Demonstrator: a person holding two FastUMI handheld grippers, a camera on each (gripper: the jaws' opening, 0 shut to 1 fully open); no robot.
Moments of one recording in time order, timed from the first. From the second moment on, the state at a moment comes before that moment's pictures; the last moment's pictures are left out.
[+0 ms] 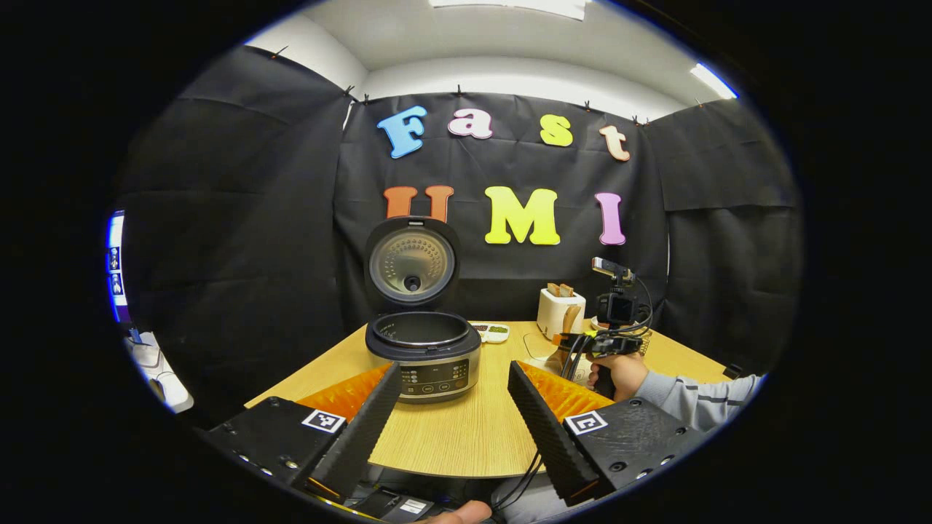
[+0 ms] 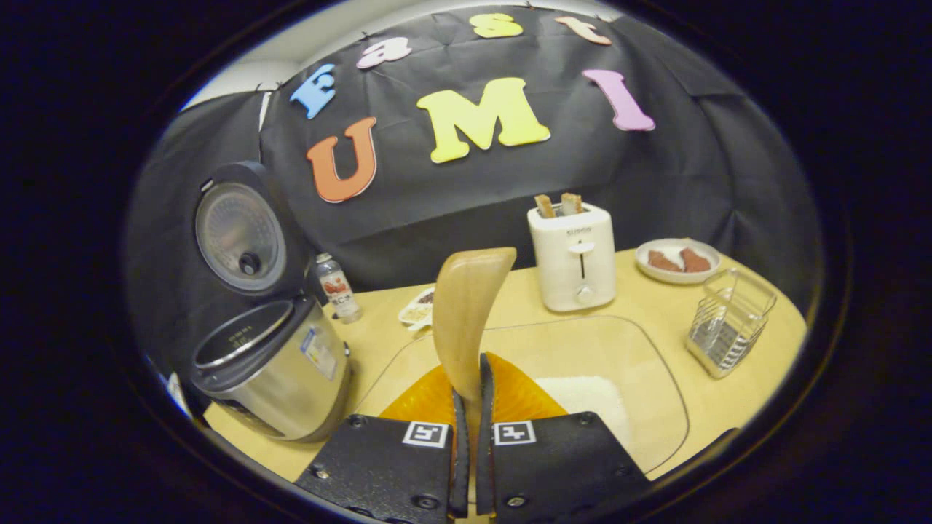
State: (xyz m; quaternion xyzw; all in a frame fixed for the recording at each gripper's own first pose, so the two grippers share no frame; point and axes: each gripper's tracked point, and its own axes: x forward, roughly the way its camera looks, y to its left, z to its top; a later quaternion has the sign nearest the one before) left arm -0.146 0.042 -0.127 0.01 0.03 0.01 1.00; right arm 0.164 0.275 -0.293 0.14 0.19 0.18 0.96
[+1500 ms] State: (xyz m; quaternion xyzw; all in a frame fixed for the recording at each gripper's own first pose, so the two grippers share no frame) left arm -0.143 0.047 -0.150 0.02 0.06 0.01 1.00; right arm 0.175 0.180 -0.224 0.58 0.17 0.18 0.78
